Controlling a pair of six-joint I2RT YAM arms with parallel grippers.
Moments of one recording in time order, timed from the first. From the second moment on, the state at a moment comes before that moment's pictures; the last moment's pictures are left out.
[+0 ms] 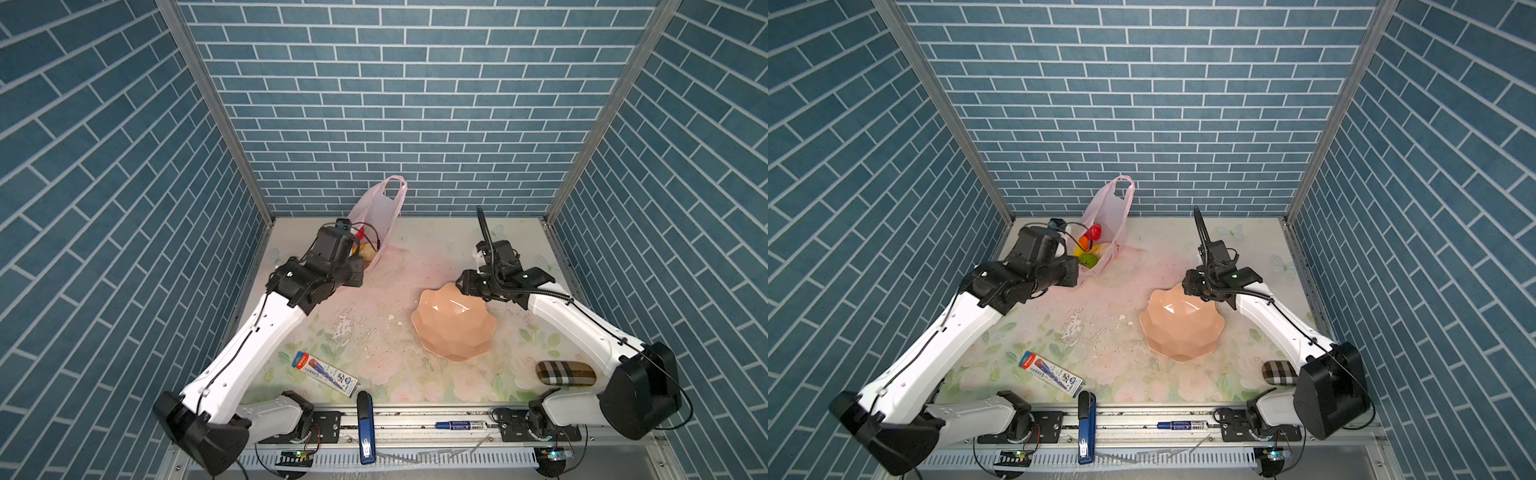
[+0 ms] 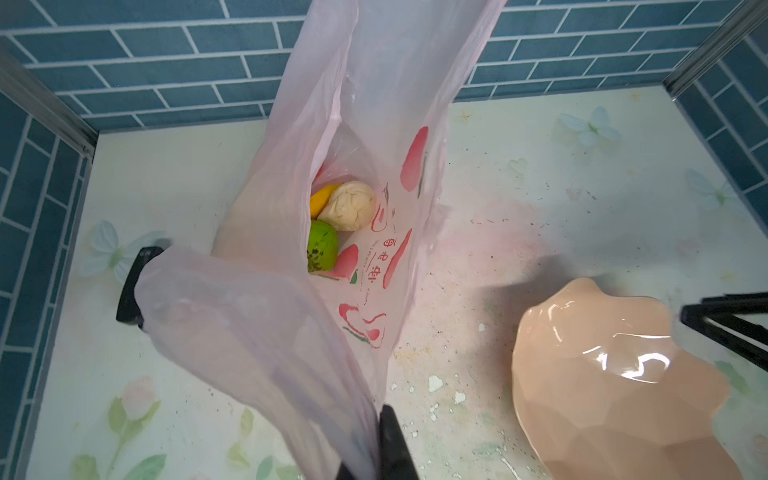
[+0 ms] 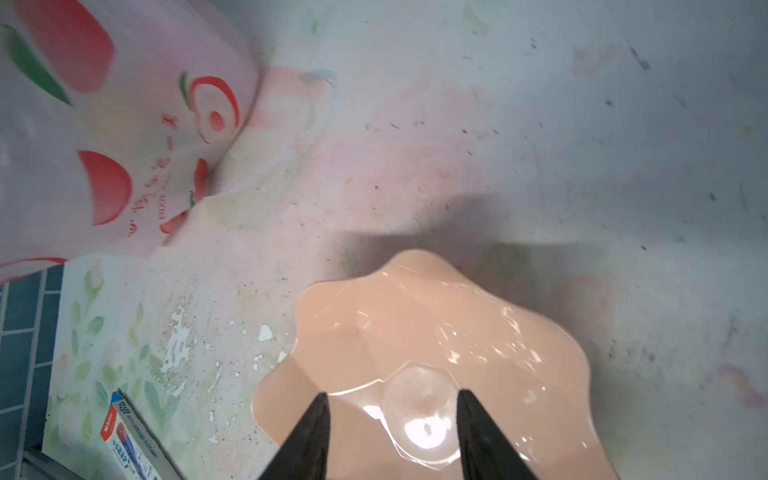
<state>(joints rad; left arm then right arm) -0.52 1.15 1.30 -0.89 -0.19 -0.34 0.54 1.40 1.13 -0.60 -0.12 0.48</state>
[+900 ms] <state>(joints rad) -0.53 0.50 0.98 -1.17 -0.06 -0.66 1.01 1.99 1.78 -0.52 -0.22 0.34</state>
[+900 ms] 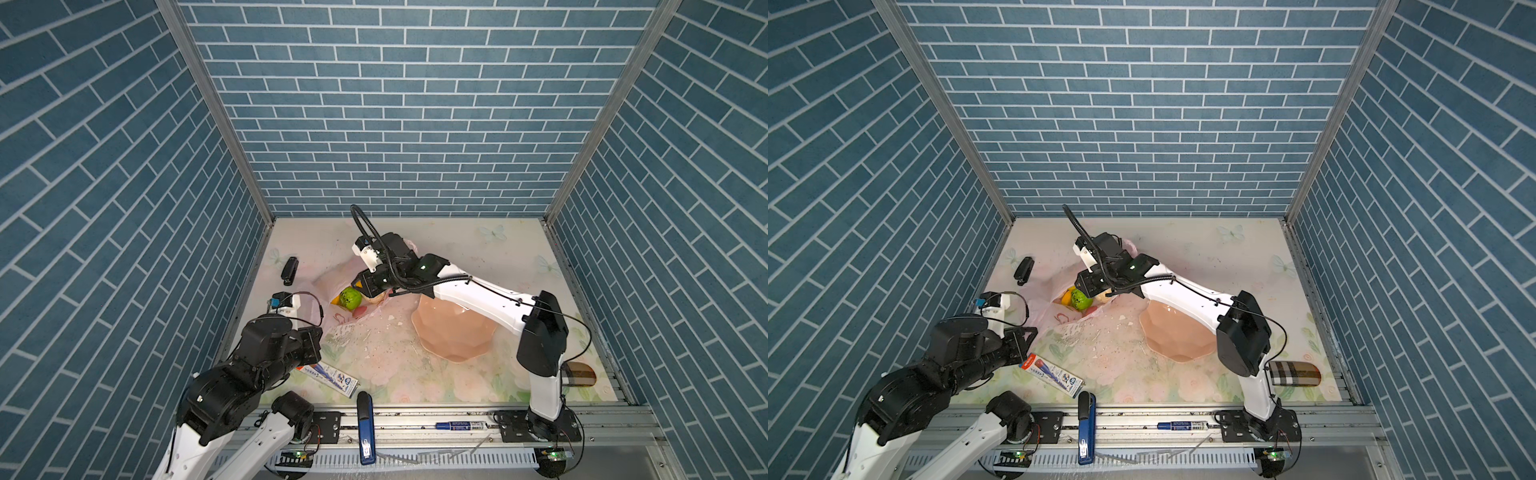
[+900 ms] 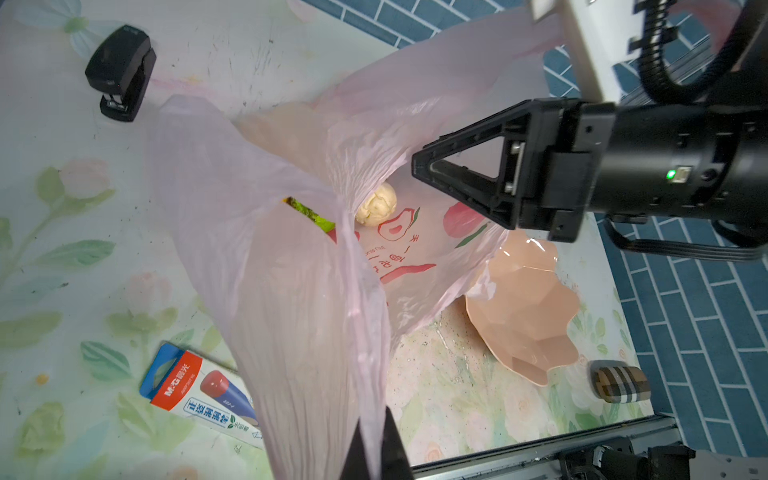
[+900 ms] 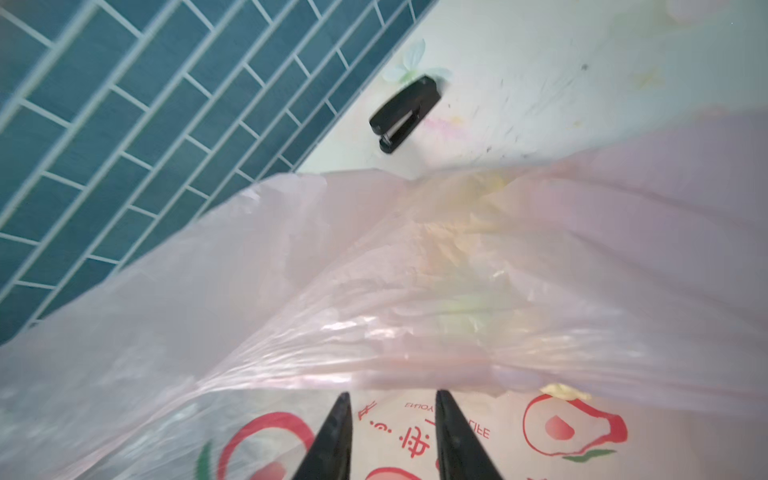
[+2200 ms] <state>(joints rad) -0.53 0.51 0.80 -1.01 -0.05 -0.77 1.06 1.99 1.50 -0.55 -0.03 0.23</state>
